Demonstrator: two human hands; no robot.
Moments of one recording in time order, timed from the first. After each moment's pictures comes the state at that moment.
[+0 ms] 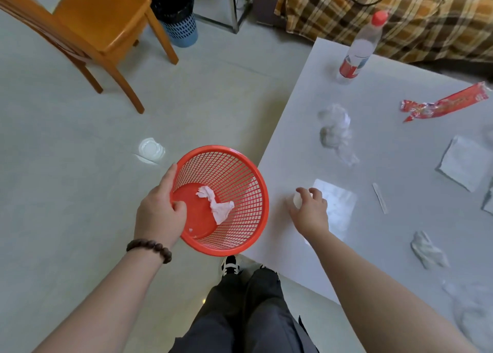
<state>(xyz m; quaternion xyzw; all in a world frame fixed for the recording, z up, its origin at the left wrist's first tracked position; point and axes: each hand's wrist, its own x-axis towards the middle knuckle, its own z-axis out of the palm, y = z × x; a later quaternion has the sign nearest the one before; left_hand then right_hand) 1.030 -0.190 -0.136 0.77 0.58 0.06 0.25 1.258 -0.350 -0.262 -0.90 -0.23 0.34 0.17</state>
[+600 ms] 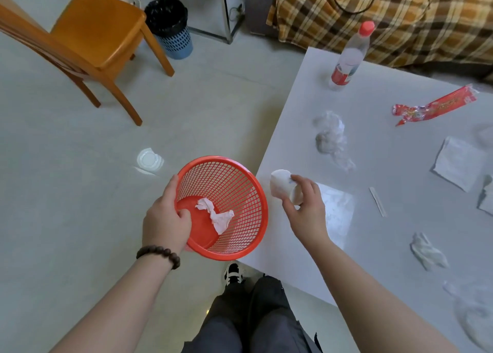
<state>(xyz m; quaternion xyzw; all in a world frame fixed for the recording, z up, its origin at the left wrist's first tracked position) 1.042 -0.187 -0.133 0.76 0.60 0.05 0.25 1.248 -0.333 -0.211 -0.83 -0.25 0.23 0.44</state>
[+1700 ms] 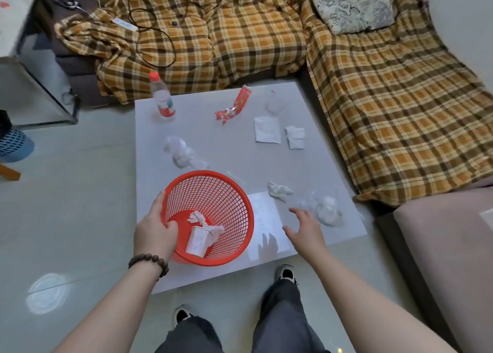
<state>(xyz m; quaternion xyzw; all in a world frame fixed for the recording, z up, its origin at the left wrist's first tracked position) 1.166 -0.359 -0.094 0.85 0.37 0.03 0.37 1.259 -0.655 -0.150 -0.93 0.02 0.20 0.30</state>
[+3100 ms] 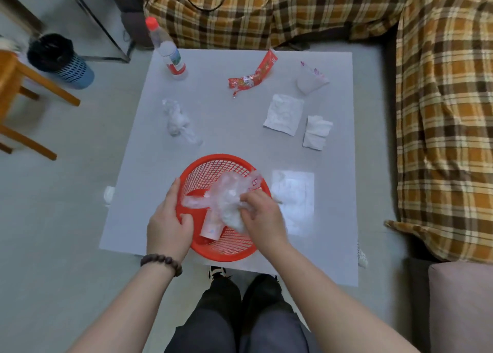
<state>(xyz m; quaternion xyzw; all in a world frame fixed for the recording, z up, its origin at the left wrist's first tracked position) 1.281 -0.548 -0.124 0.82 0.49 0.06 0.29 1.397 -0.678 -0.170 -0.81 -0.25 0.25 0.46</state>
